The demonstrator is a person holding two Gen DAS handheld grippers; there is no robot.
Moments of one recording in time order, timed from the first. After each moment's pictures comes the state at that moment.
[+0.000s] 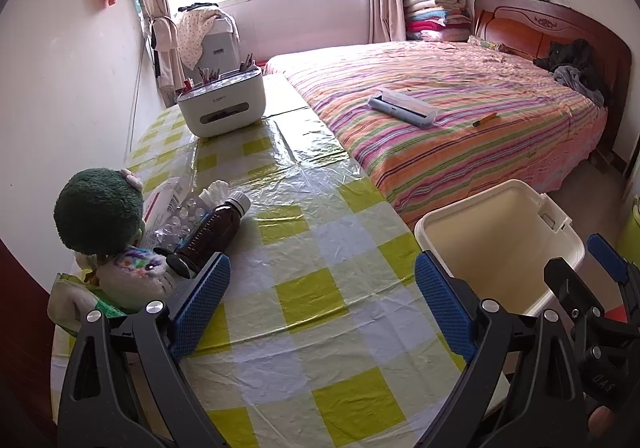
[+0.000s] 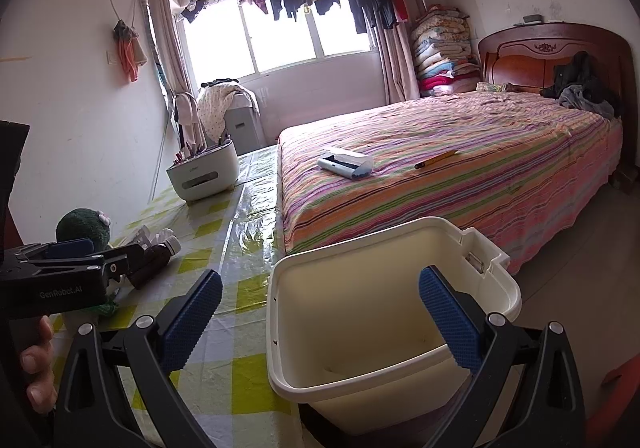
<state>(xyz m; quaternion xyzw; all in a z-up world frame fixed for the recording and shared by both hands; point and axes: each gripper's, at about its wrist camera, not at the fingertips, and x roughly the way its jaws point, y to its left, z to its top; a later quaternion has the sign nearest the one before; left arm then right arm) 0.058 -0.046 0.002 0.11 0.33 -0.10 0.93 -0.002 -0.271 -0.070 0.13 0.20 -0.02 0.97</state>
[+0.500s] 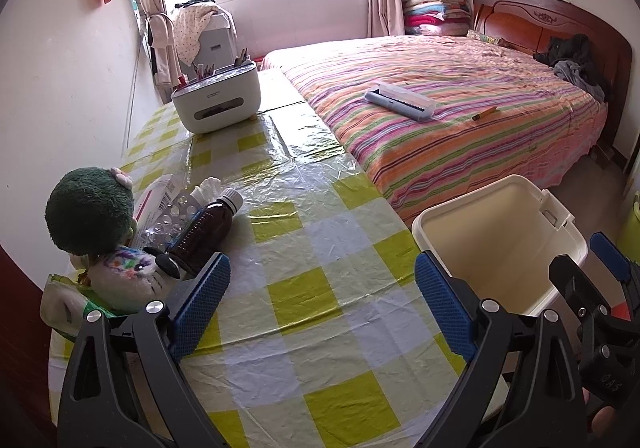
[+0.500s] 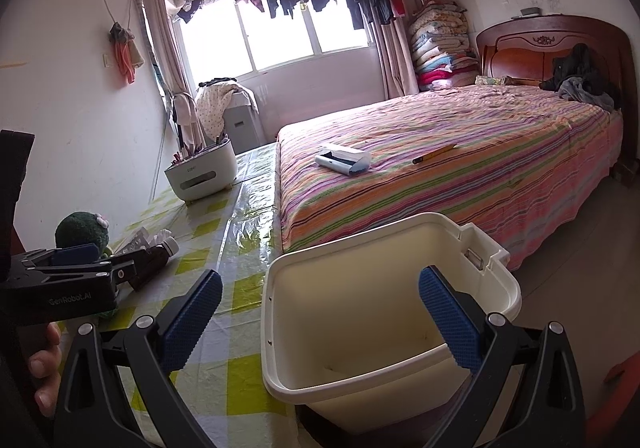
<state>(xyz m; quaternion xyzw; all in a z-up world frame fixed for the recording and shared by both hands) 0.066 -0.054 -0.006 0.11 0.34 -0.10 0.93 0.002 -0.279 -0.072 0.14 0.20 -0.02 0.97</state>
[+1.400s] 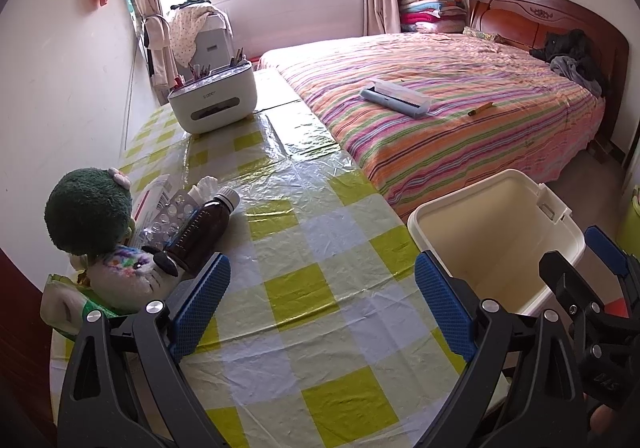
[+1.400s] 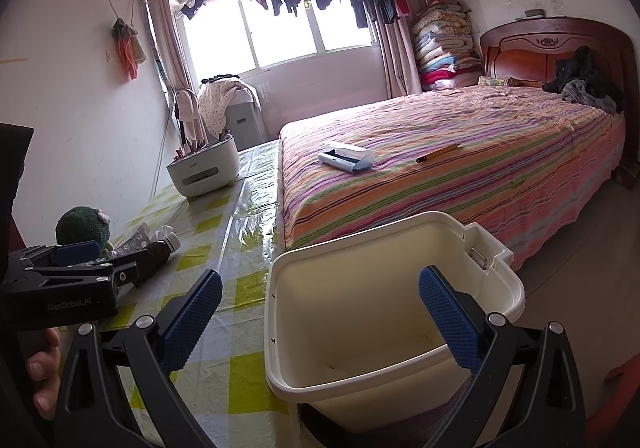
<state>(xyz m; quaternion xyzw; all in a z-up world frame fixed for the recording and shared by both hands) 0.061 -0.055 -0.008 0.11 0.34 -0.10 0.93 0.003 -0.273 -0.073 0.13 0.21 -0.02 0.97</state>
